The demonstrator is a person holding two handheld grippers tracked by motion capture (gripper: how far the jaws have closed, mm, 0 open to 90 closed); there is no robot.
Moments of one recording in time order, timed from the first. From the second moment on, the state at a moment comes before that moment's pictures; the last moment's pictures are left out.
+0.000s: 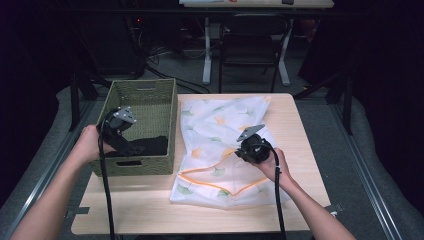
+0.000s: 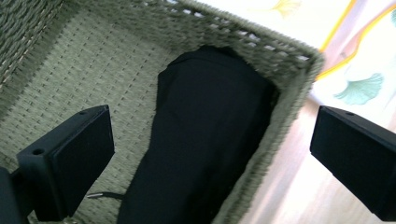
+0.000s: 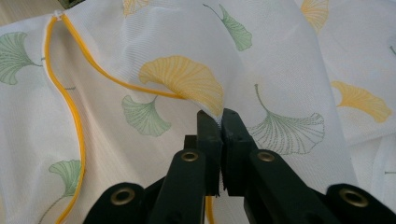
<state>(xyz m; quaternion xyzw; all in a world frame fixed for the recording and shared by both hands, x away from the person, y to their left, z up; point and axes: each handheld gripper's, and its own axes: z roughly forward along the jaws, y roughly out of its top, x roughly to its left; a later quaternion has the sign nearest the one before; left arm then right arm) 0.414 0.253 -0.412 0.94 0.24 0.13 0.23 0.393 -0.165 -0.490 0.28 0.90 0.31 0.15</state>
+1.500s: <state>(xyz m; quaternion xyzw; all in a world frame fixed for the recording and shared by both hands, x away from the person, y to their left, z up) 0.483 0.253 -0.494 0.96 0.26 0.03 0.13 0.393 -0.165 -0.492 0.29 0.90 0.31 0.15</state>
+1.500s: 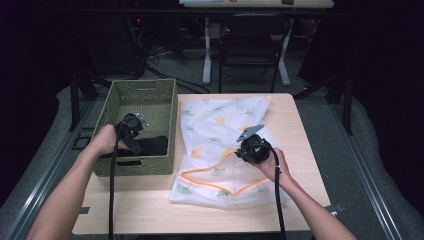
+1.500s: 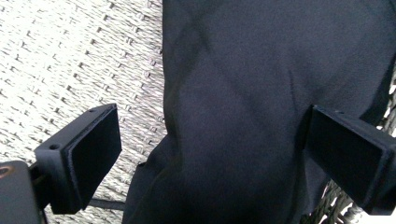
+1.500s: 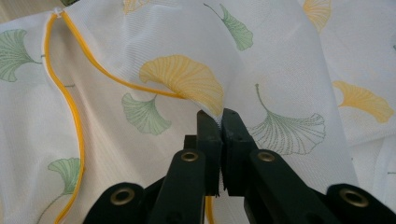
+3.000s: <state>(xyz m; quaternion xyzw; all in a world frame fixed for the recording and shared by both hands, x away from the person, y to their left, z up) 0.474 0.256 -0.490 0.96 0.26 0.01 0.13 0.392 -0.166 -0.490 0.28 0.90 0.31 0.15</state>
